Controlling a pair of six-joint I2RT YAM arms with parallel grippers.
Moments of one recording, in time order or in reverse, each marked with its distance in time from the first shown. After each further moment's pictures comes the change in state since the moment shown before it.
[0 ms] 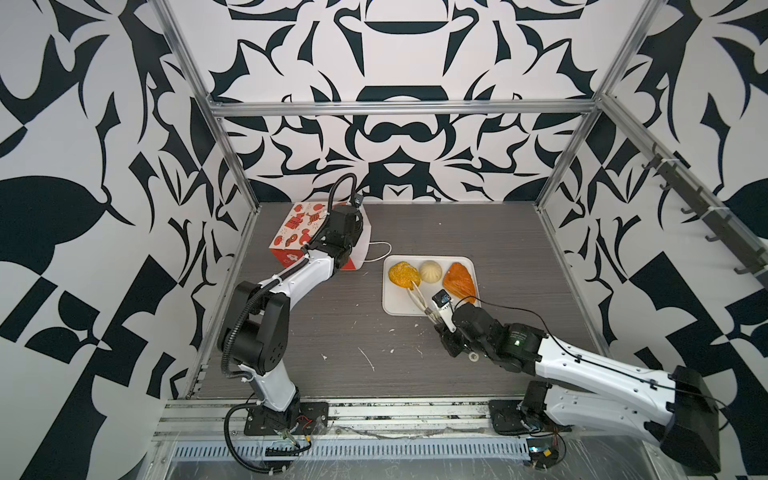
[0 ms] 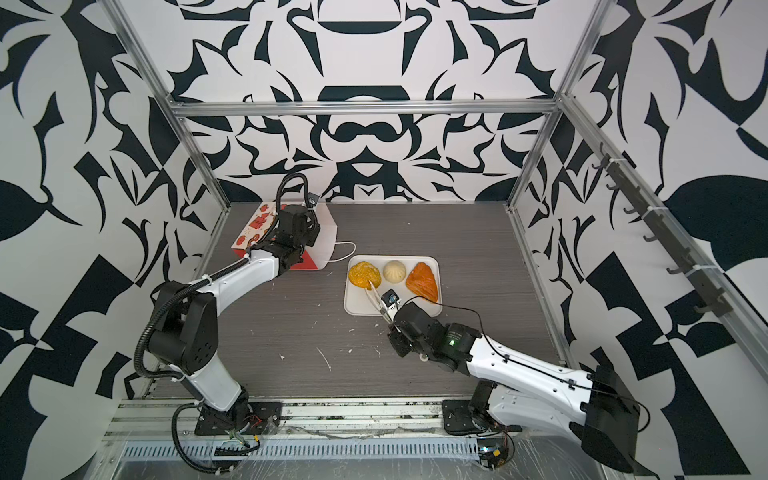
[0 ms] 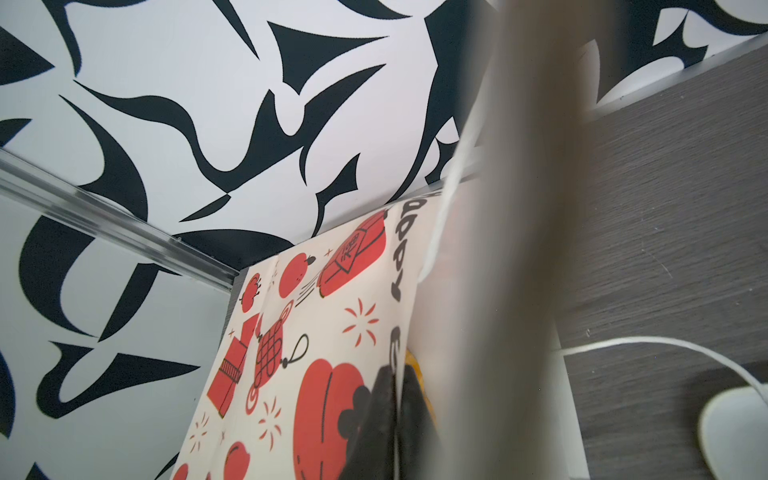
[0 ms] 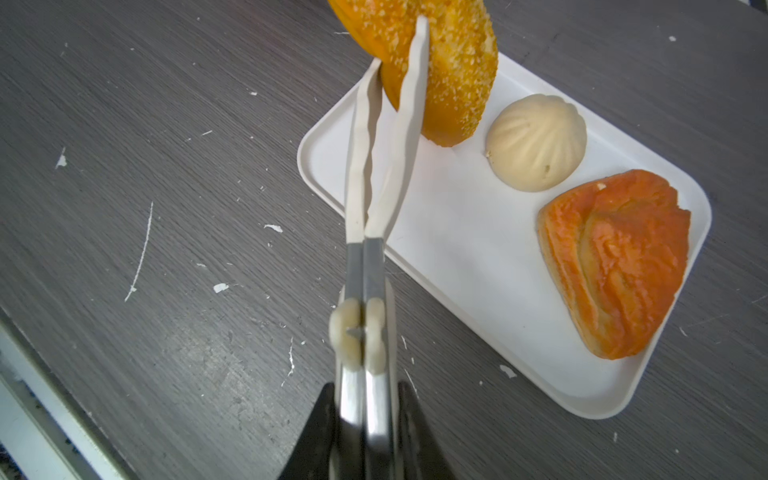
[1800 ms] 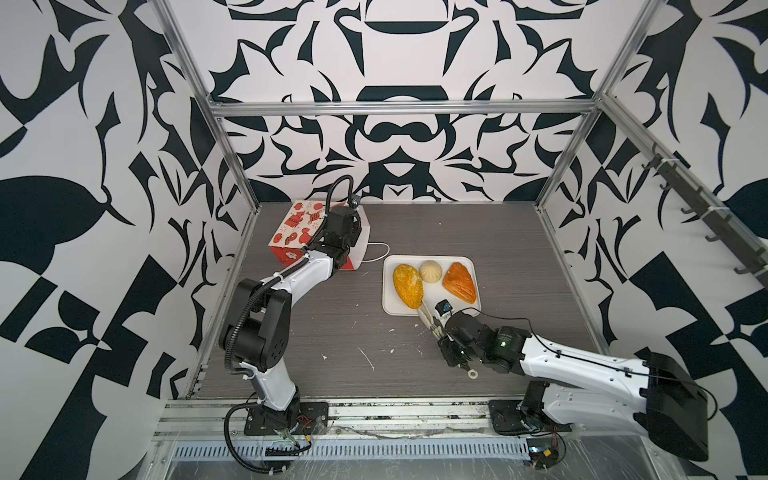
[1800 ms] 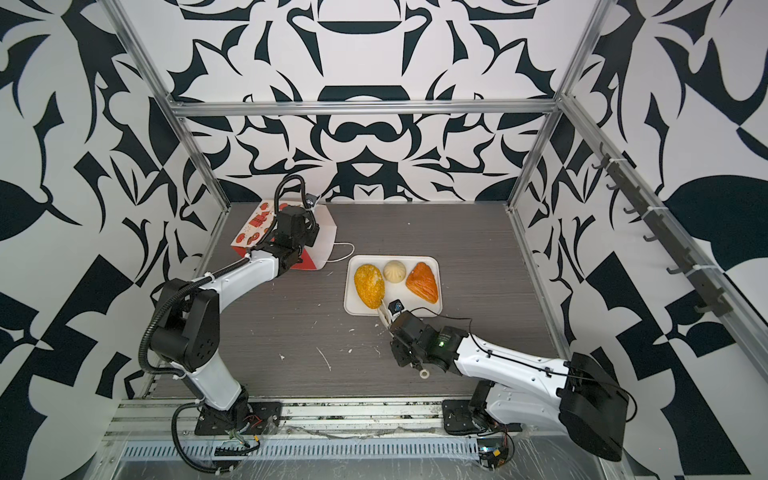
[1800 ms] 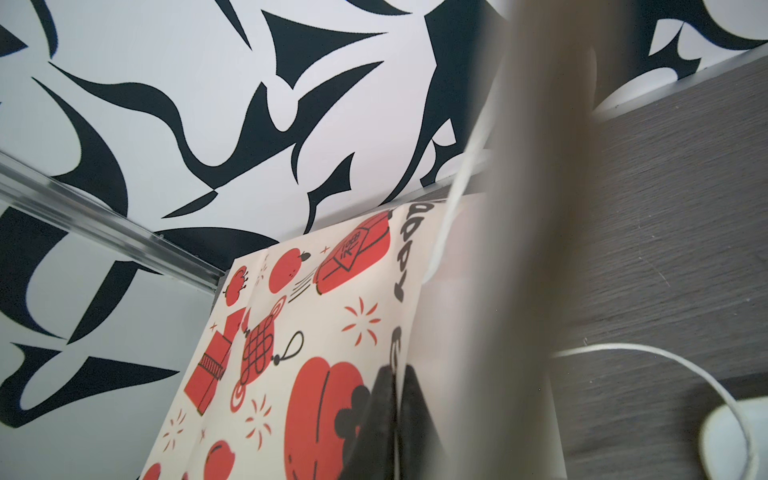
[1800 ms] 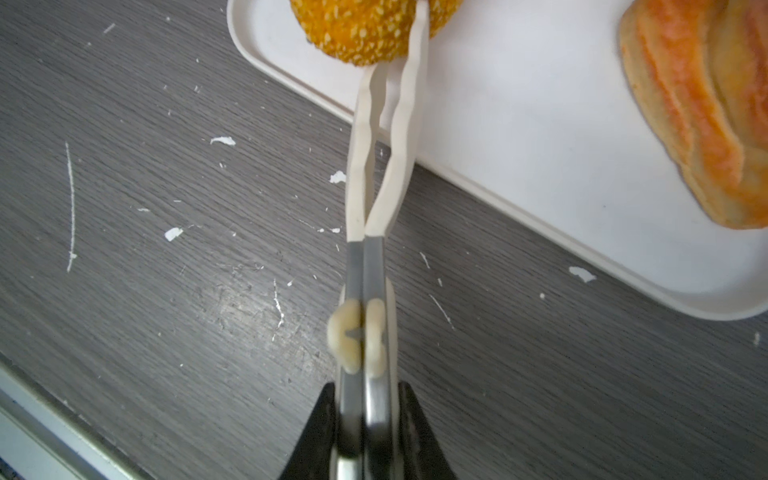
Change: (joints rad) left arm 0.020 0.019 -0.023 0.054 0.040 -0.023; right arm 0.006 0.095 -0.075 -0.018 -0.054 0.223
